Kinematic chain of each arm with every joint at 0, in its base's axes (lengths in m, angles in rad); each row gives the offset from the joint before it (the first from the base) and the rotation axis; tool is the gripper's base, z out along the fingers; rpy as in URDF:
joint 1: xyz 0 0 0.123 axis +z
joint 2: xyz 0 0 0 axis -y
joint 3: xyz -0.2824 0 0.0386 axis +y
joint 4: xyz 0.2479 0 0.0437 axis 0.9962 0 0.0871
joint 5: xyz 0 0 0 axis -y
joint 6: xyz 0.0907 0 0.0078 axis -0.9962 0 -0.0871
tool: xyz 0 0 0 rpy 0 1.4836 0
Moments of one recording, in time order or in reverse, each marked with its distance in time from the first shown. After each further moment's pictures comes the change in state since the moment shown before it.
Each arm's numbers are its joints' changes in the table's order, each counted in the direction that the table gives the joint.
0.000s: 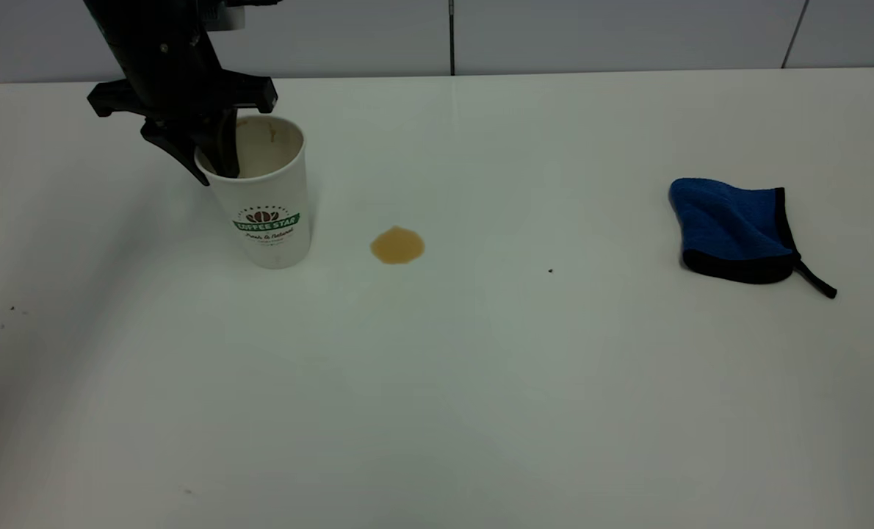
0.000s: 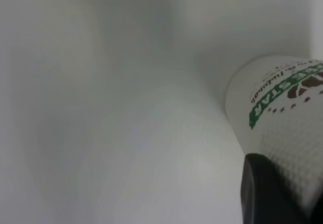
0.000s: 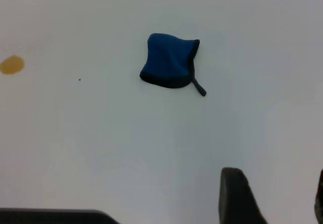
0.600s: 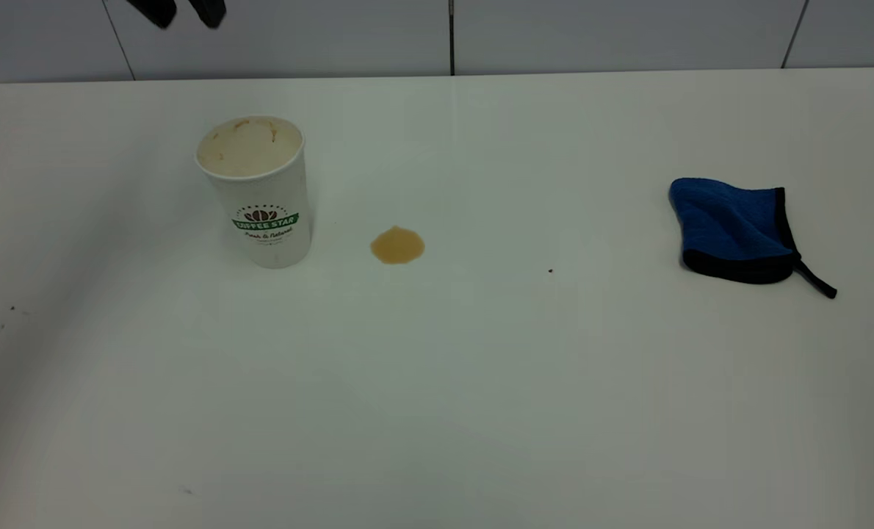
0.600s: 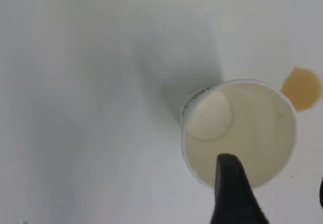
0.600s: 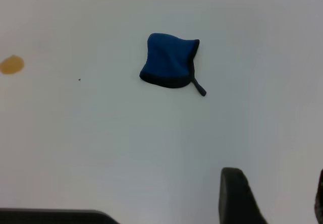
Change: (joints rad) left arm -0.027 0.324 0.000 0.003 -0.108 -0.030; right arm 0.000 0.000 0.000 0.000 0.000 0.000
